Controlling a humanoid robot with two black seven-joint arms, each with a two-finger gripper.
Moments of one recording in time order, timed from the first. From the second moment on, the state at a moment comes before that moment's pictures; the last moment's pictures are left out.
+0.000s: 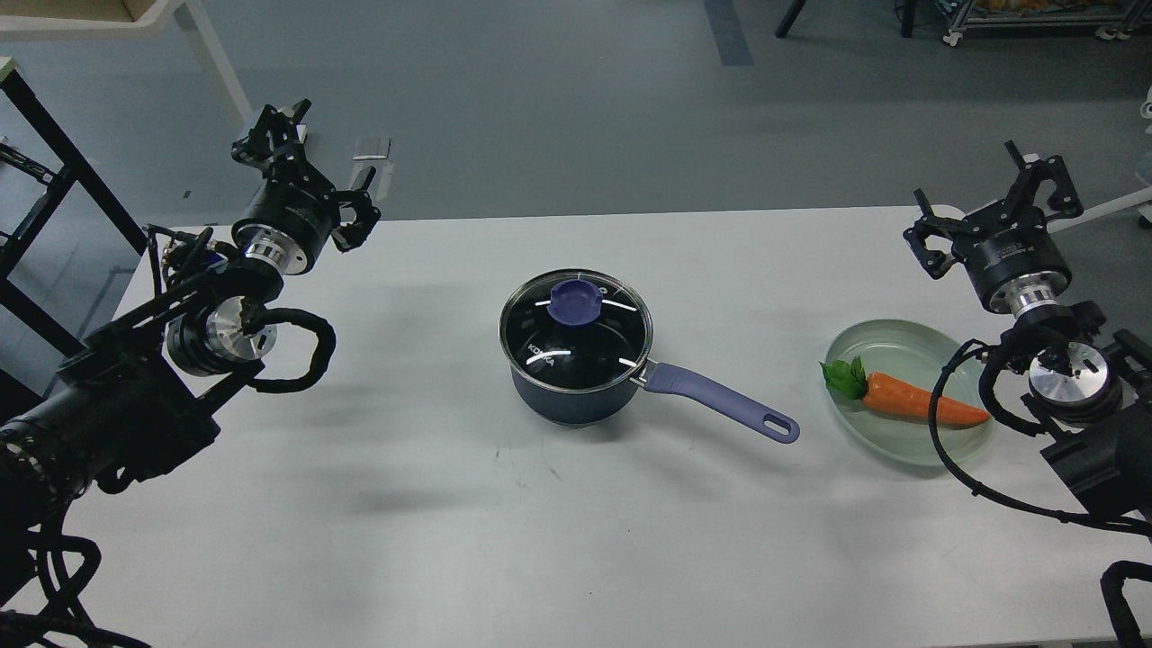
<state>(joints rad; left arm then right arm) -0.81 0.36 -0.49 -0.75 -0.22 -0.17 -0.43 0.68 -0.37 0.83 0.51 0.24 0.49 0.25</state>
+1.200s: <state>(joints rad) -0.82 0.44 -0.48 -0.75 -0.10 -0.17 -0.41 1.08 -0.83 0.26 1.15 -0.35 0.35 0.25</state>
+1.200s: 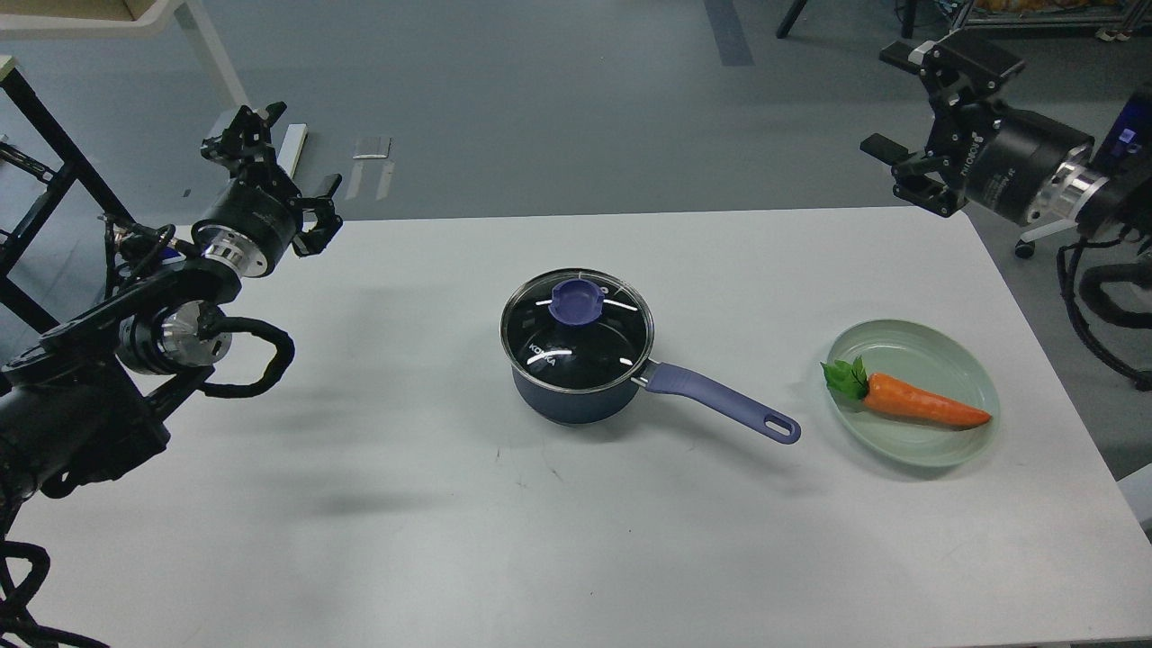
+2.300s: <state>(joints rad) -0.84 0.45 -0.48 -0.76 -0.01 -0.17 -0.41 1.51 -0.51 -0.55 1.34 -1.37 0.24 0.26</state>
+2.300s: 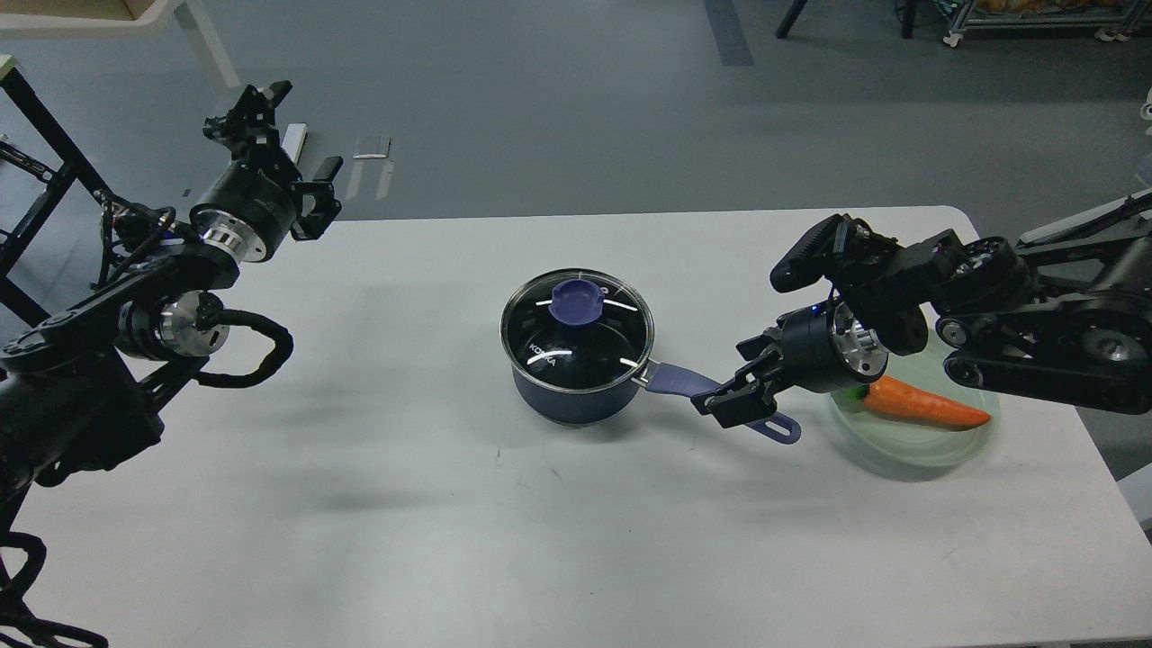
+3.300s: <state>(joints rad) -0.99 0.43 -0.47 -0.80 0.41 -0.16 -0.41 1.51 -0.43 -0.60 1.31 -1.37 0.24 0.26</state>
